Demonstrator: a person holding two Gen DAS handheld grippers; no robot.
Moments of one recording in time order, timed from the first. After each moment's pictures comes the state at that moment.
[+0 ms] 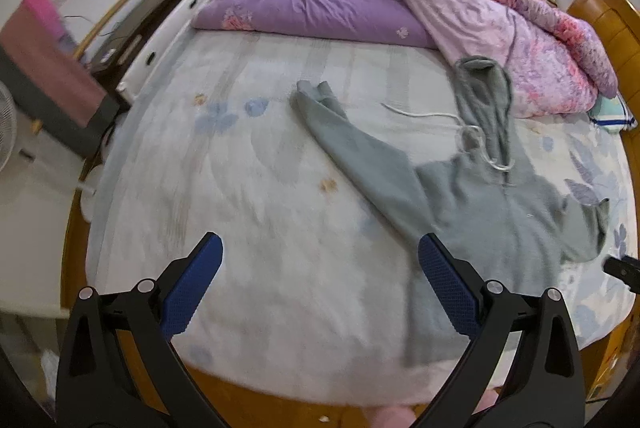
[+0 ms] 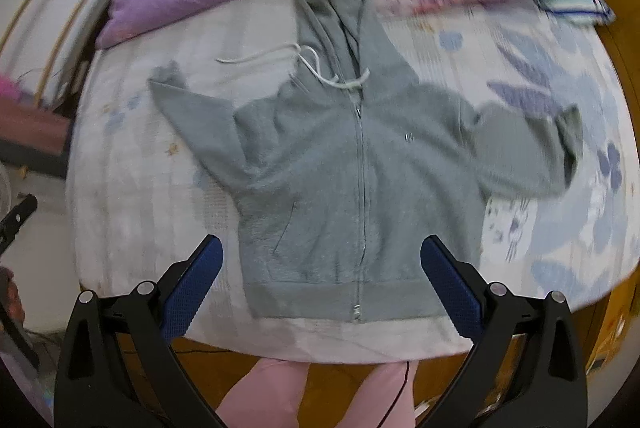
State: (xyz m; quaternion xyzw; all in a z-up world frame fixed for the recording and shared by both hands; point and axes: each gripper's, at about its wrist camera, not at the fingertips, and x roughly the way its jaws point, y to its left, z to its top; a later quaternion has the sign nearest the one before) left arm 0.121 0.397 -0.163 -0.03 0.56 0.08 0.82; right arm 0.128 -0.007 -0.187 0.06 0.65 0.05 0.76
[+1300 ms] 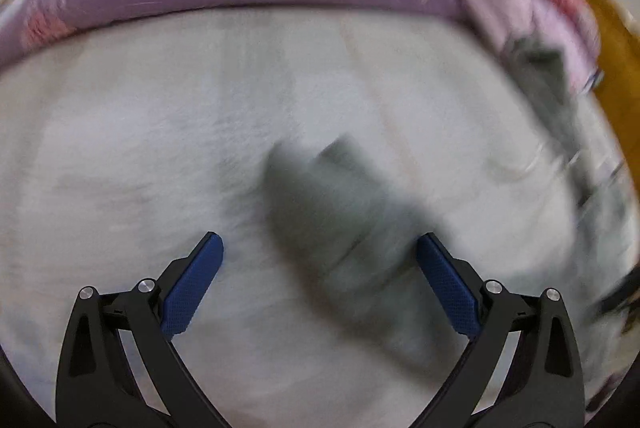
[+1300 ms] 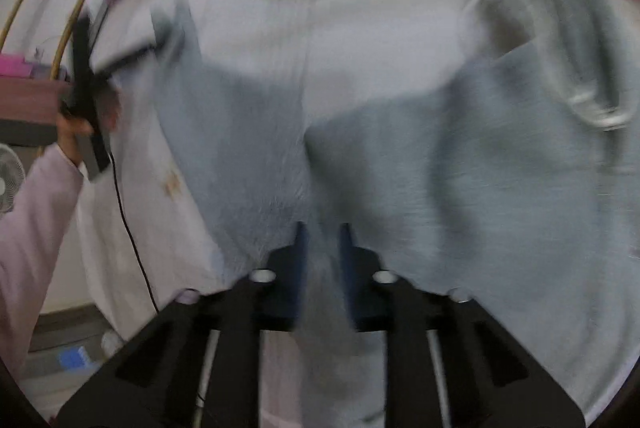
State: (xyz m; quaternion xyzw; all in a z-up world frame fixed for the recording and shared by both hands) left arm 0.441 0.523 -0.483 -0.06 0.52 -0.18 0.83; right arm 0.278 0.166 -0.467 0.08 0.72 0.19 0.67
